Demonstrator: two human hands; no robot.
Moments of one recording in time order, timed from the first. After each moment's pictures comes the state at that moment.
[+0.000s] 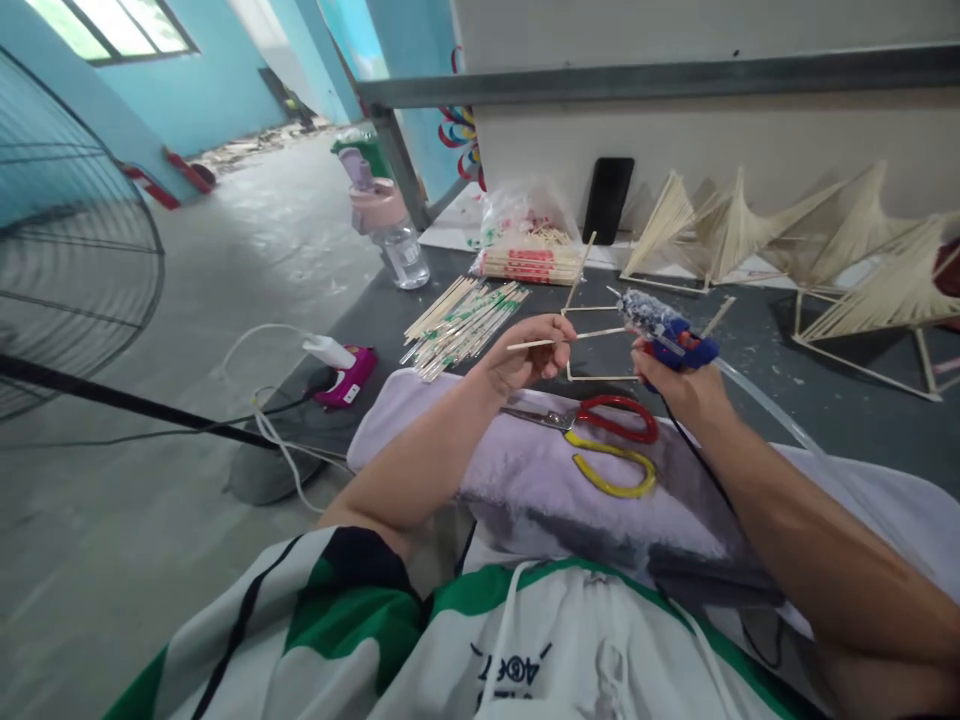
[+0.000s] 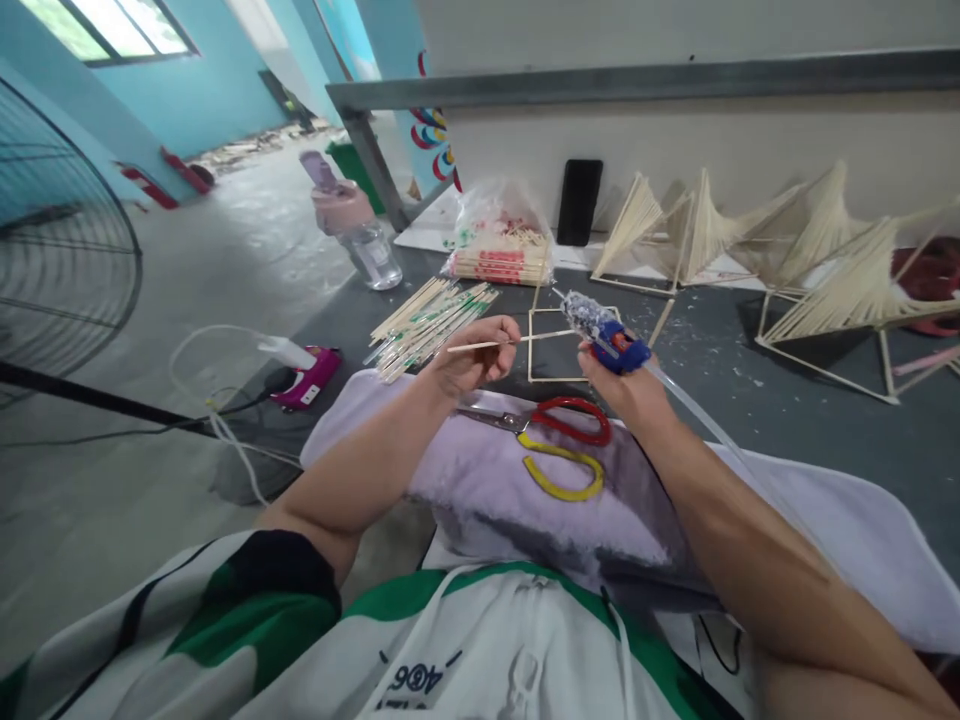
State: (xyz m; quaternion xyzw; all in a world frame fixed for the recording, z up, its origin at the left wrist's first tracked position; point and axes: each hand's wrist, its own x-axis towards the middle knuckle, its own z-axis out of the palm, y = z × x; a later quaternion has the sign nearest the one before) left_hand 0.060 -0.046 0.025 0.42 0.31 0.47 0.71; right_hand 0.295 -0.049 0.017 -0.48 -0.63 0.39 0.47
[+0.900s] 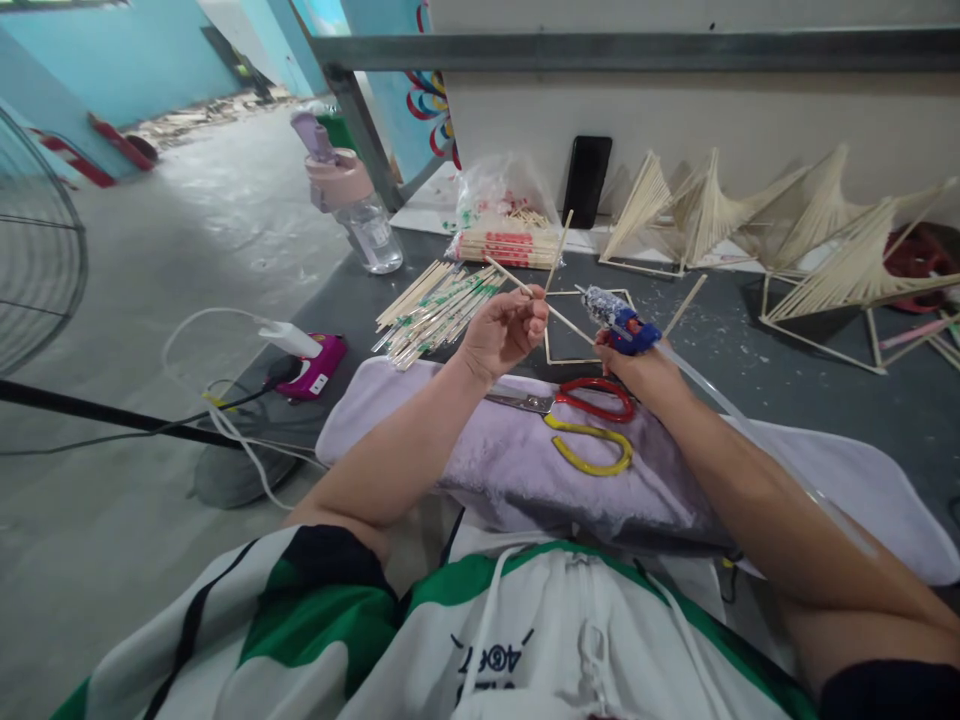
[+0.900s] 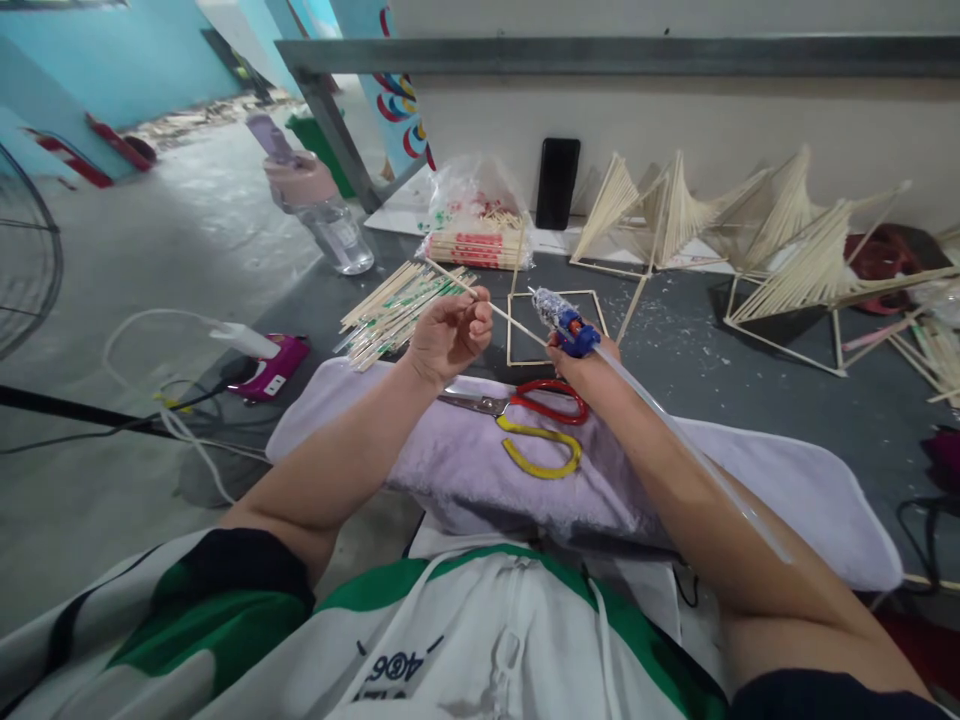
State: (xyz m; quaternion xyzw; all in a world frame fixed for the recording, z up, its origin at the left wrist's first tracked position) left_hand 0.069 -0.046 0.027 0.26 0.27 0.57 0.73; right_hand 0.281 -0.039 -0.003 -0.54 -0.59 0.43 0.43
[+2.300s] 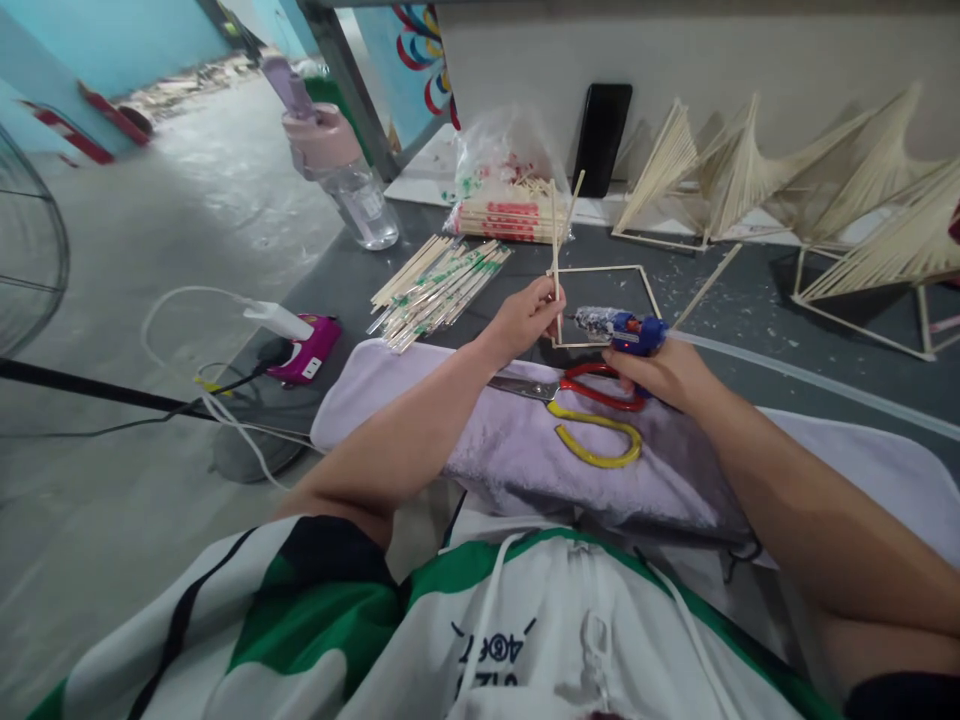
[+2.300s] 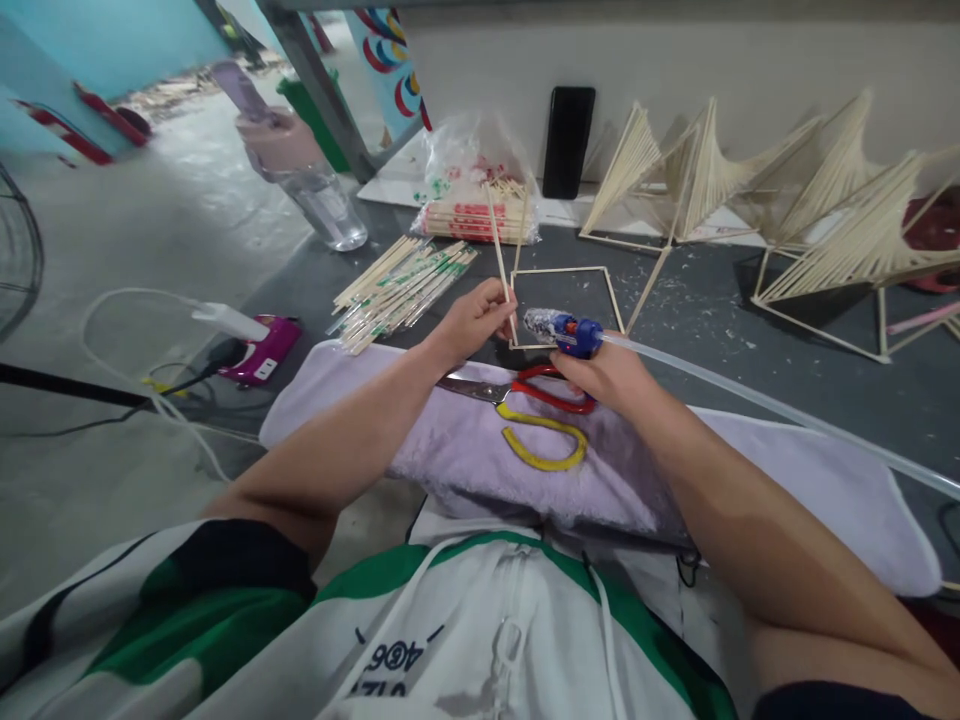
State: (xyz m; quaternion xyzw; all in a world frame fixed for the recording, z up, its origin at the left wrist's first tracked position) left_hand 0.081 -0.031 -0.010 0.53 0.44 0.49 0.53; right_hand 0.307 -0.052 0.009 -0.51 -0.73 0.39 0.22
